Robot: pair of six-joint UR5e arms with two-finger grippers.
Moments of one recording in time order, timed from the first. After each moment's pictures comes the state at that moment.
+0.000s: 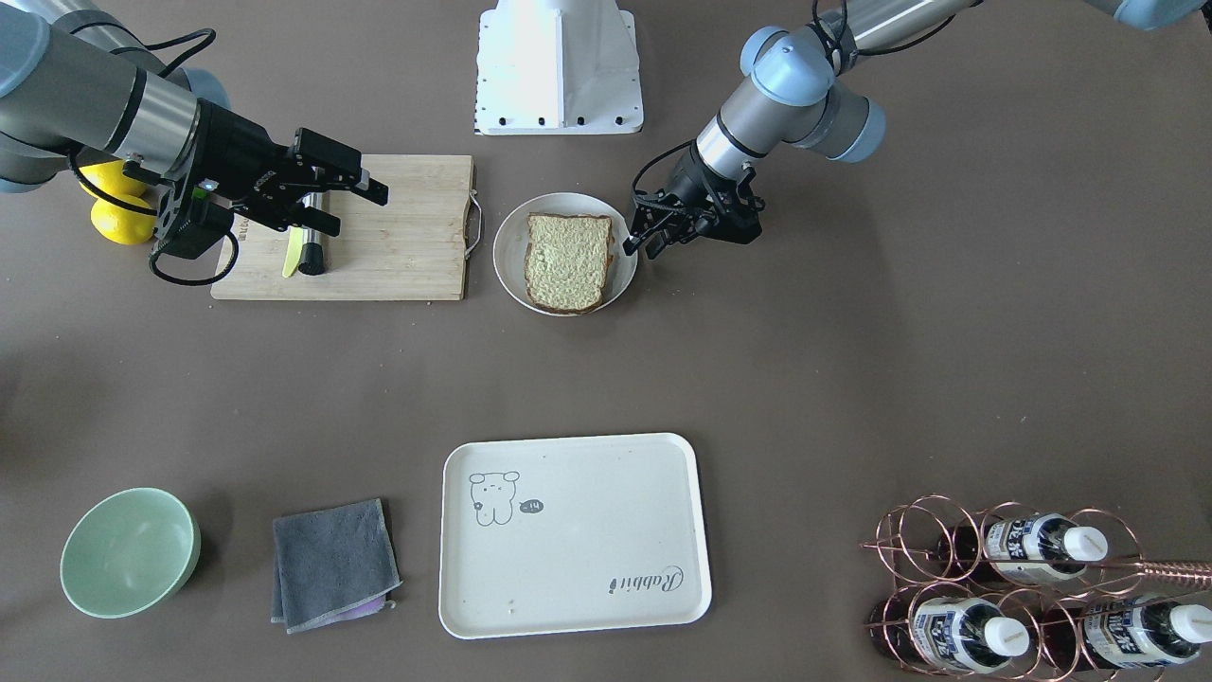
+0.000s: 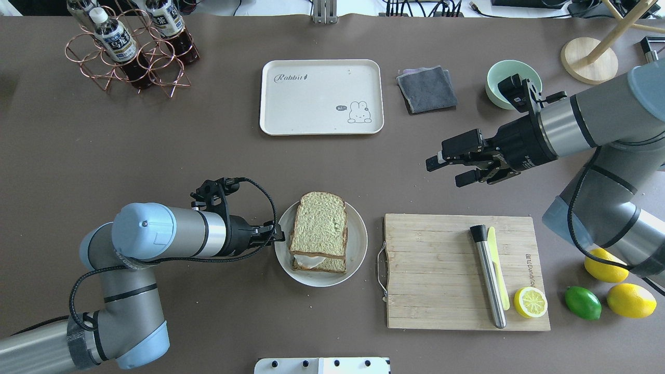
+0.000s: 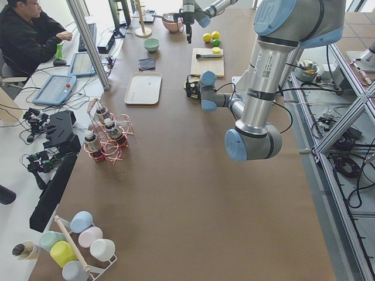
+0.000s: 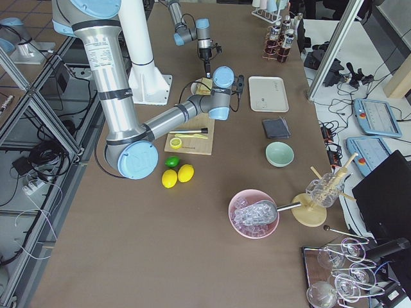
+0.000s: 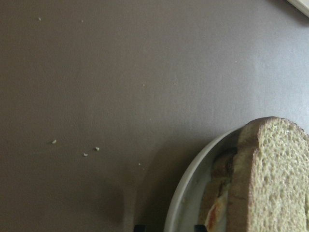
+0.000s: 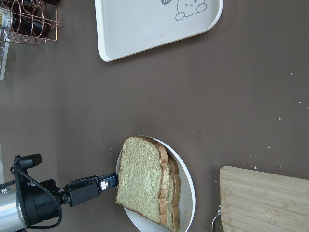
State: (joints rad) left arm -0.38 -1.94 -1.66 -2.42 -1.76 -1.61; right arm 0.85 -1.32 1.76 -0.54 2.44 1.55
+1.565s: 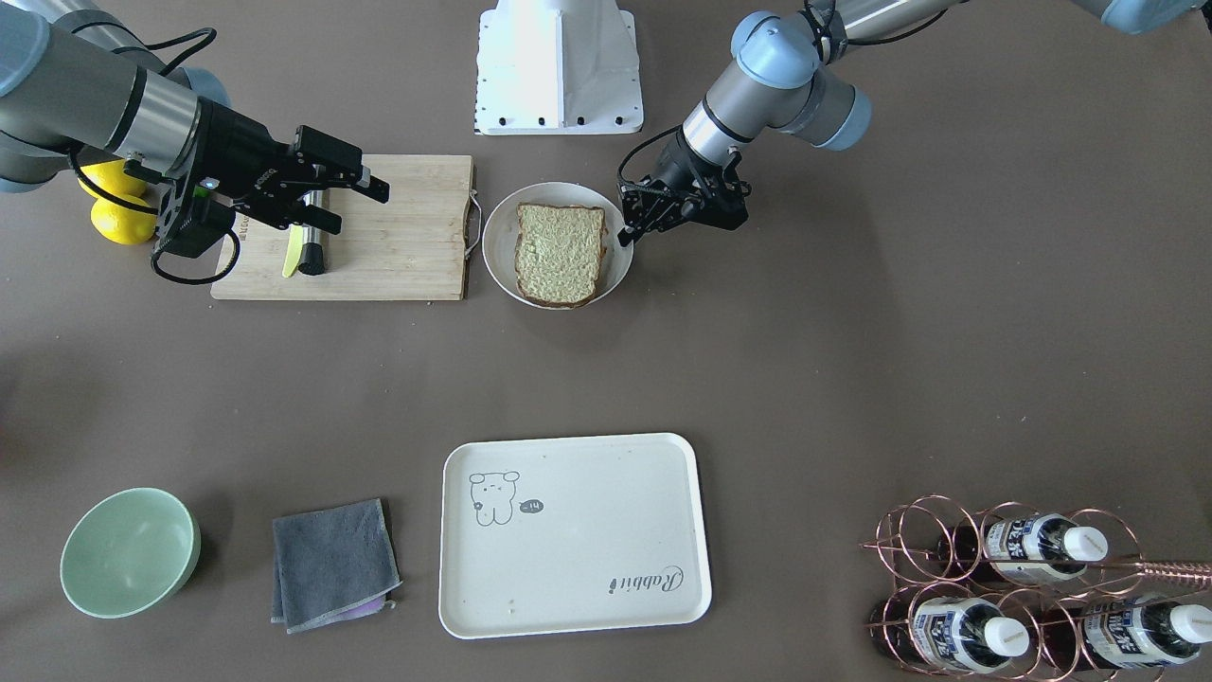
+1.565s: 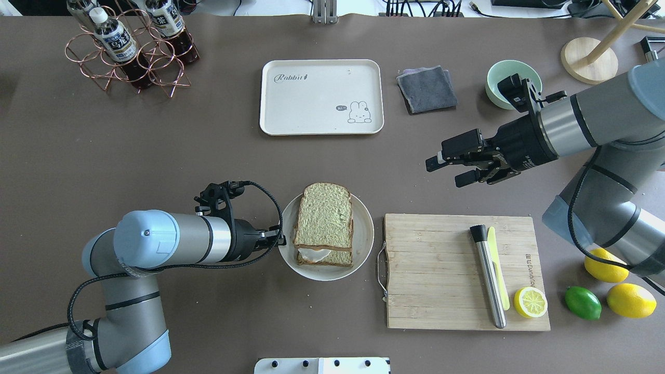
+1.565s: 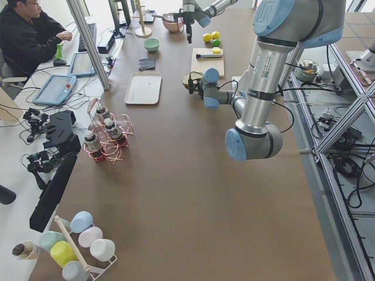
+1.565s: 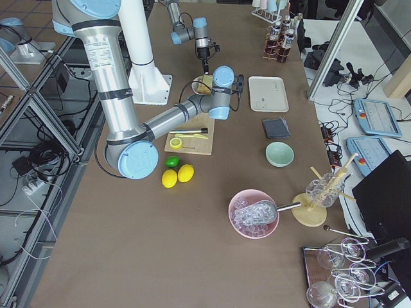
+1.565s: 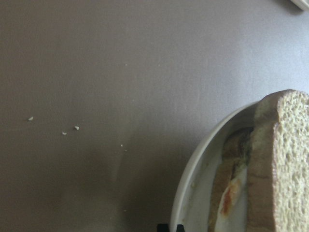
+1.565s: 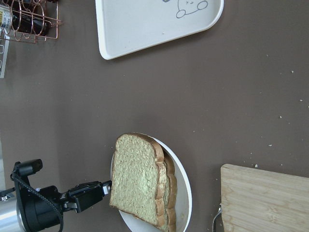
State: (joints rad) left arm -0.38 -1.94 -1.71 -2.38 -1.73 -1.61; right arm 0.85 -1.32 1.77 -0.54 2.45 1.55
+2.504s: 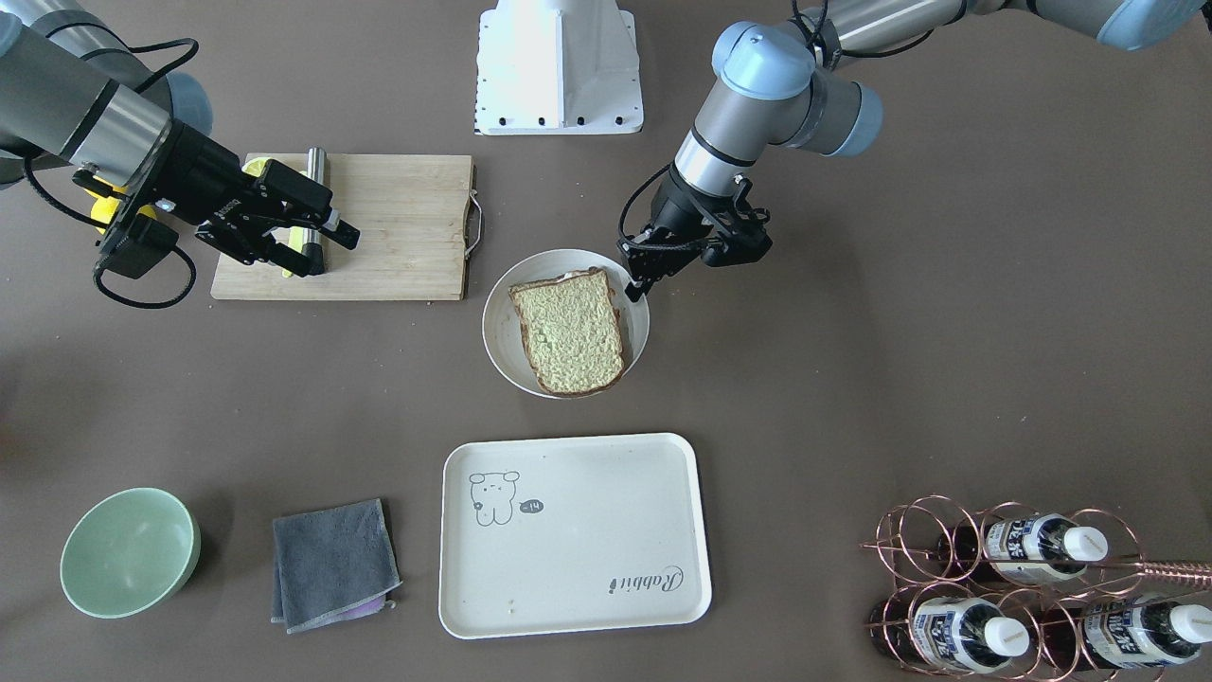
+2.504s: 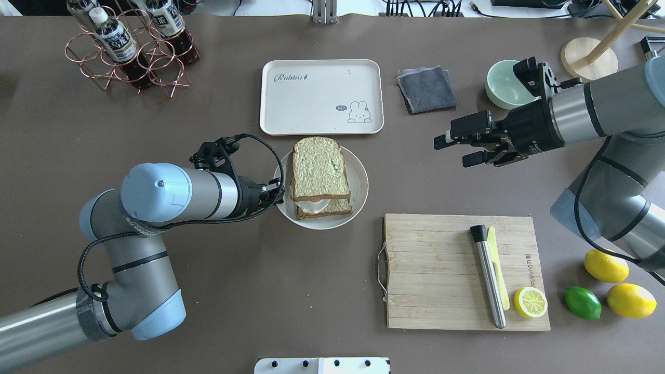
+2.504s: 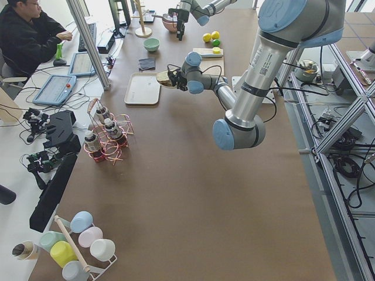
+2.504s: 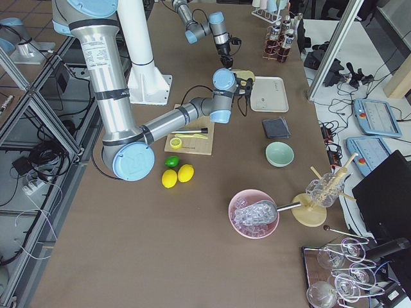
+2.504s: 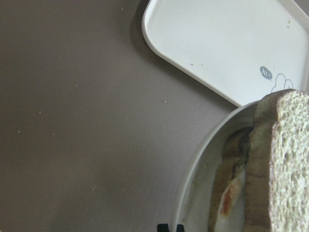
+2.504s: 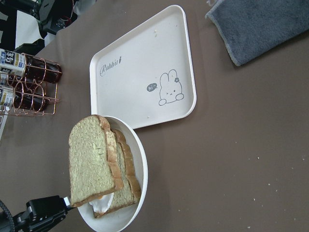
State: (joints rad) left arm -0.56 -2.15 -1.60 -2.14 -1.73 -1.85; right arm 0.89 -1.34 1.75 -0.55 2.22 1.55
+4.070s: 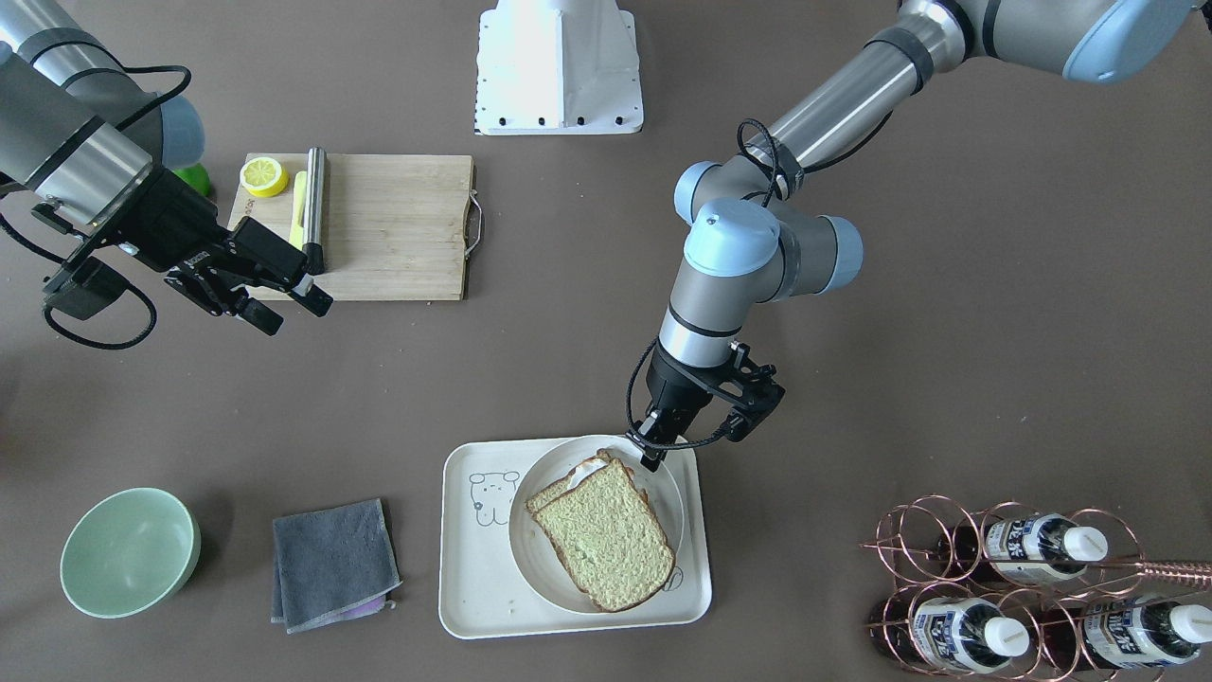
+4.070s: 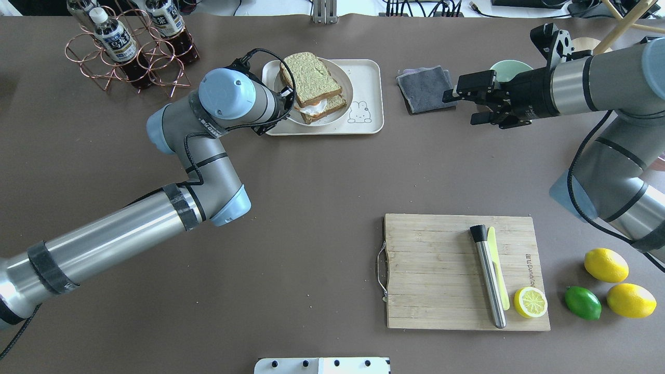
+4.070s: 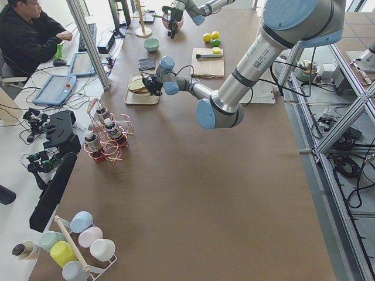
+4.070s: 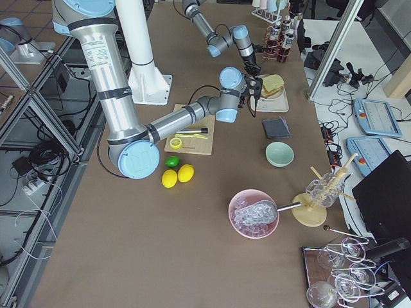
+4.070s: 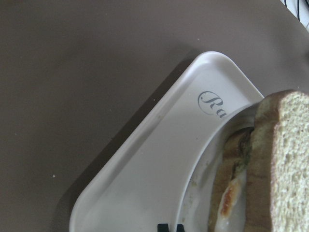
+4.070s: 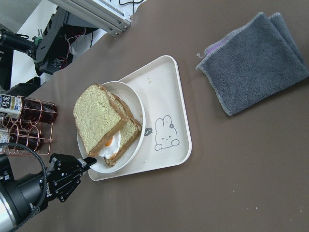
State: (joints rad) left arm -0.66 -2.40 -1.13 -2.25 -1.68 -1.93; right arm 0.93 -1.29 1.70 -0.58 2.17 1.55
